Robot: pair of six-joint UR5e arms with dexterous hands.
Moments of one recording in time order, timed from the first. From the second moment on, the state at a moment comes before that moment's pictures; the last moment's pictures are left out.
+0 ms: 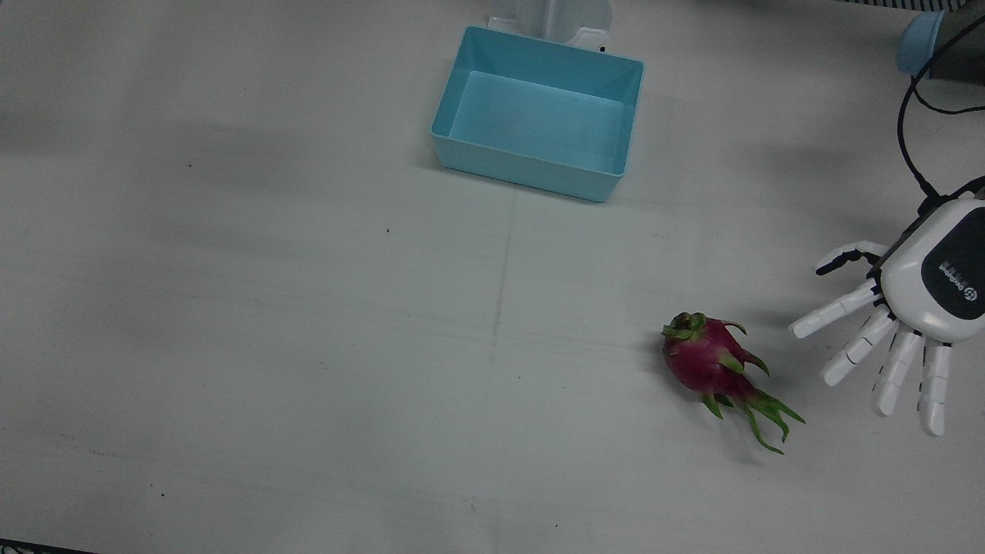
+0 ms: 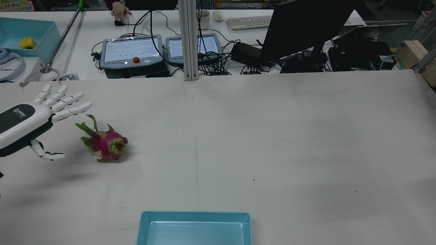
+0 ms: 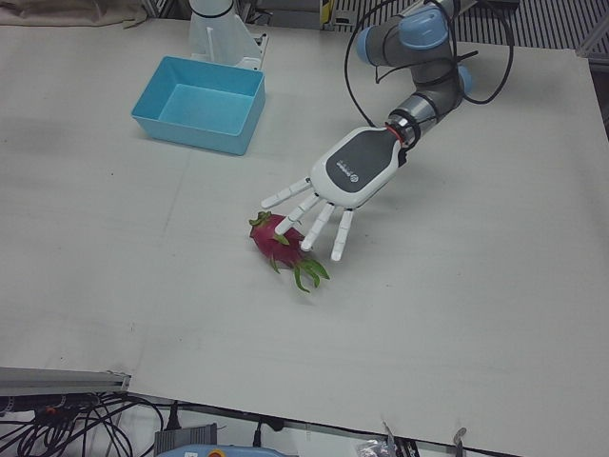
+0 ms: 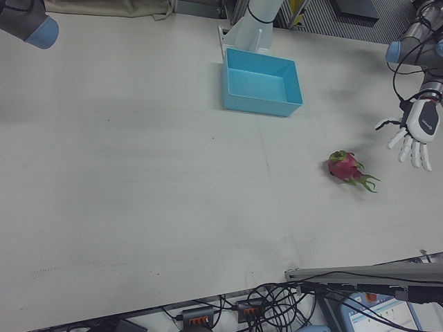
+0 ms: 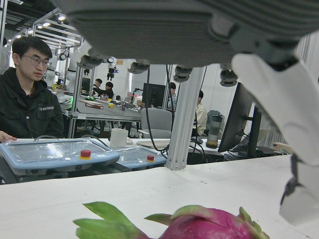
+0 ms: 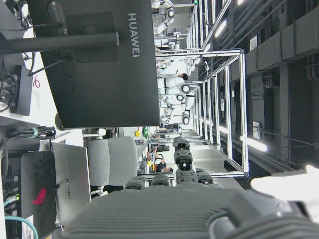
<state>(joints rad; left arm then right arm) -0.89 -1.57 -1.99 0.05 1.50 1.61 1.48 -1.56 1.58 -3.20 -1.44 0.08</state>
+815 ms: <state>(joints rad) -0.76 -1.75 -1.90 0.16 1.46 1.85 1.48 -1.56 1.58 -3.20 -1.44 0.08</state>
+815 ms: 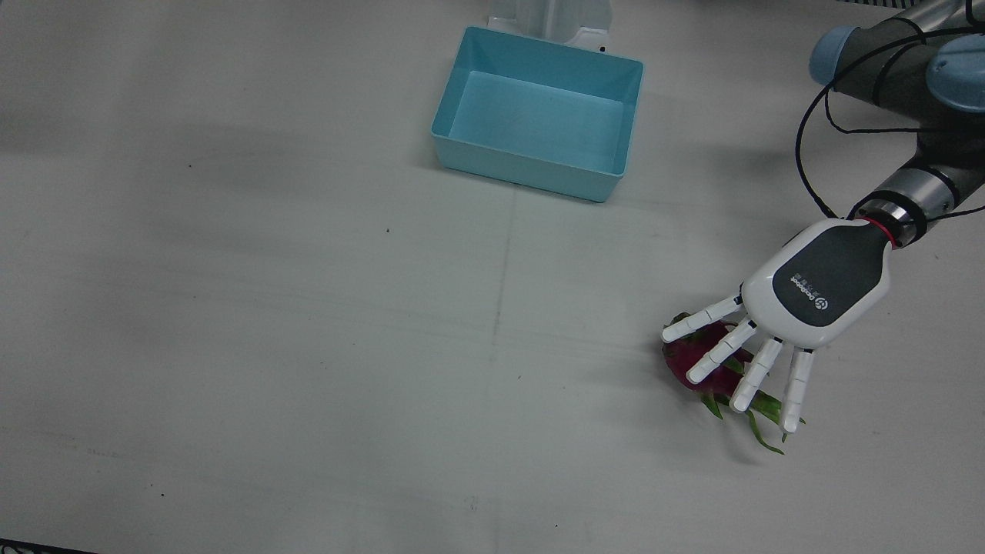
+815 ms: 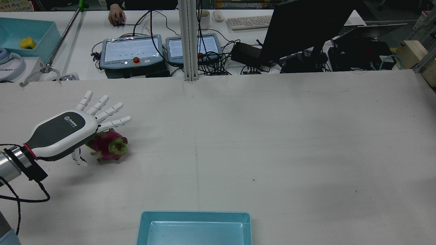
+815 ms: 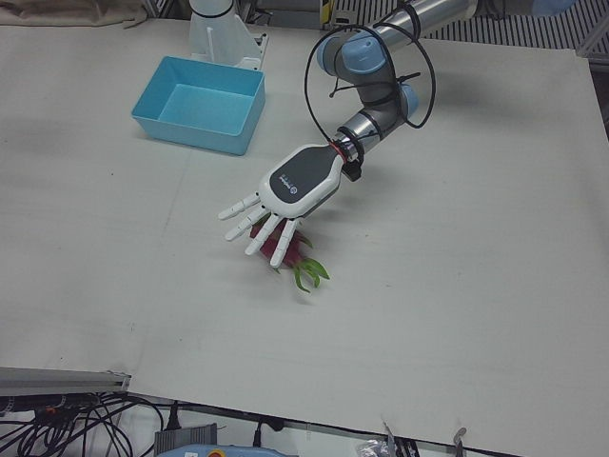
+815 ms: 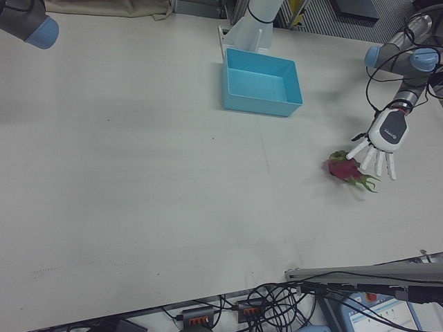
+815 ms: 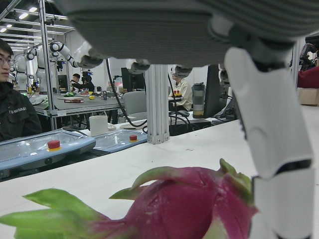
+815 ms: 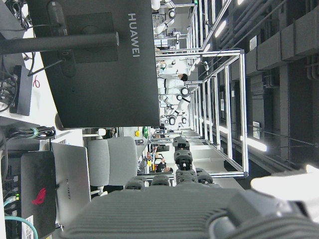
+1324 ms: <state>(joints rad) -0.71 -1.74 -1.89 0.16 1.40 1.97 1.48 -1.56 1.58 -3.20 -1.44 0.08</state>
